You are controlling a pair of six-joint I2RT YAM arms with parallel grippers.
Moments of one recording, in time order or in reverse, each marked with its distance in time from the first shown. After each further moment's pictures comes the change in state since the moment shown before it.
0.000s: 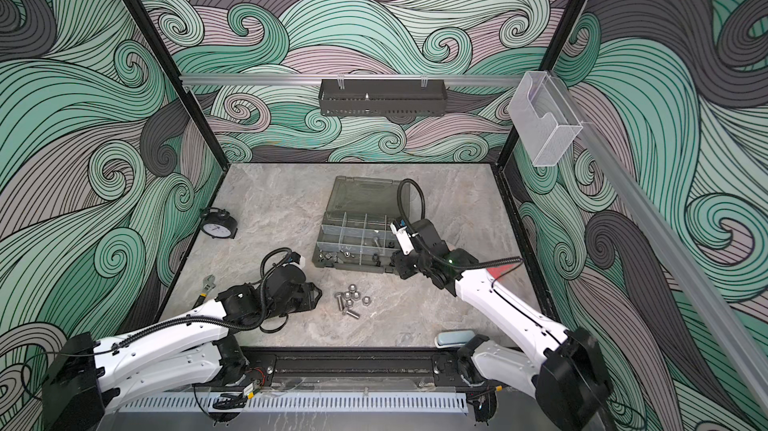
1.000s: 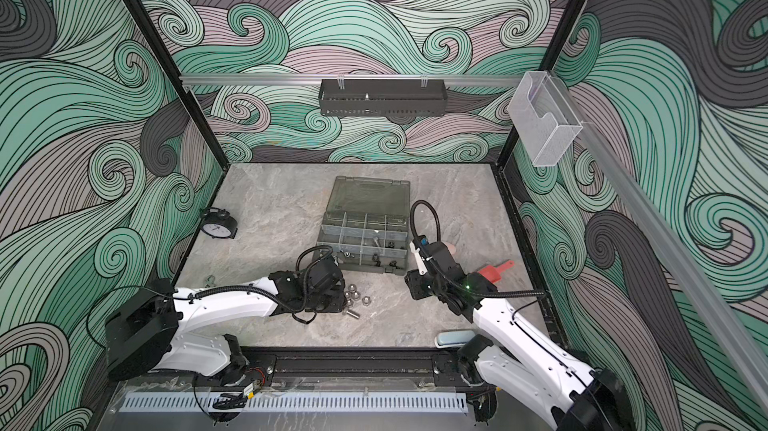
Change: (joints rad) left arm -0.084 0.417 0.186 0.068 0.103 -0.005; right arm 0.000 -0.177 -0.141 -0.077 0.028 0.153
